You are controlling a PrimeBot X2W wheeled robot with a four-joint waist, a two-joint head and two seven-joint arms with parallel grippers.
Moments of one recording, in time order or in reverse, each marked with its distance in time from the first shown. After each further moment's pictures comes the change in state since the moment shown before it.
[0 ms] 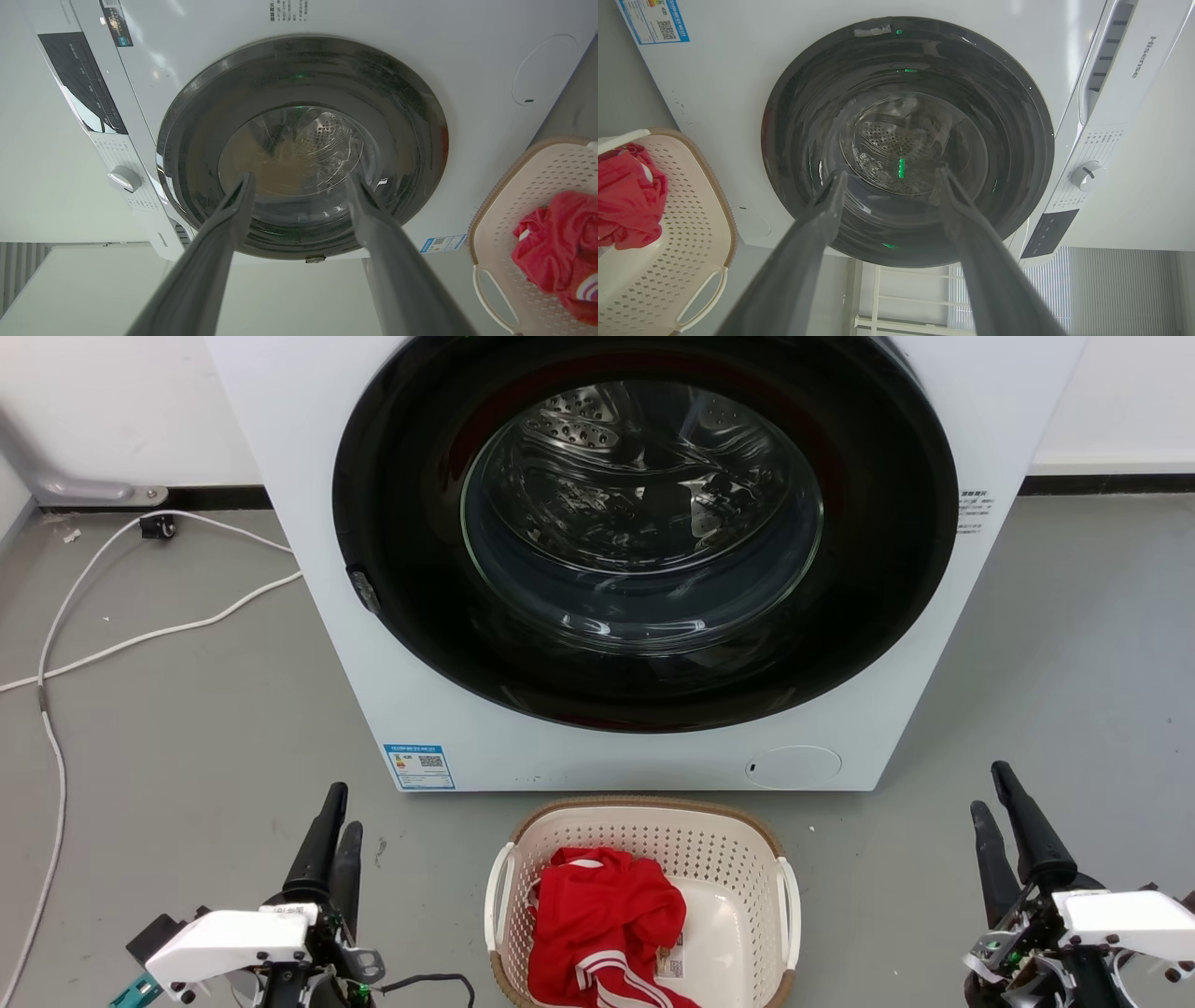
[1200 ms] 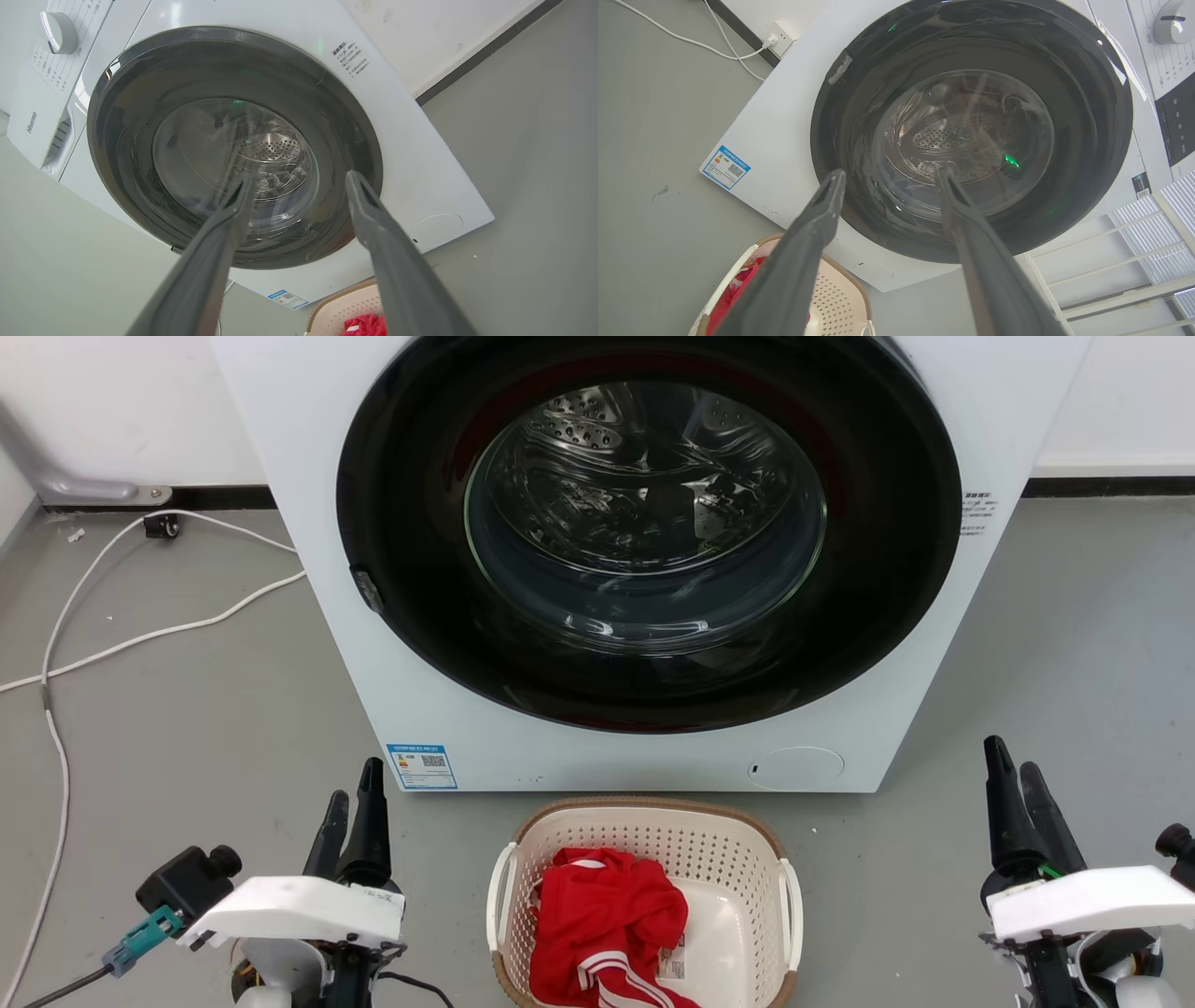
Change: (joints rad) left arm -0.005 -0.001 -0.083 -0.089 0.678 0.085 -0.140; right arm 0.008 0.002 0.013 -0.104 -0.795 0.000 -0.142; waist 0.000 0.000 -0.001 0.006
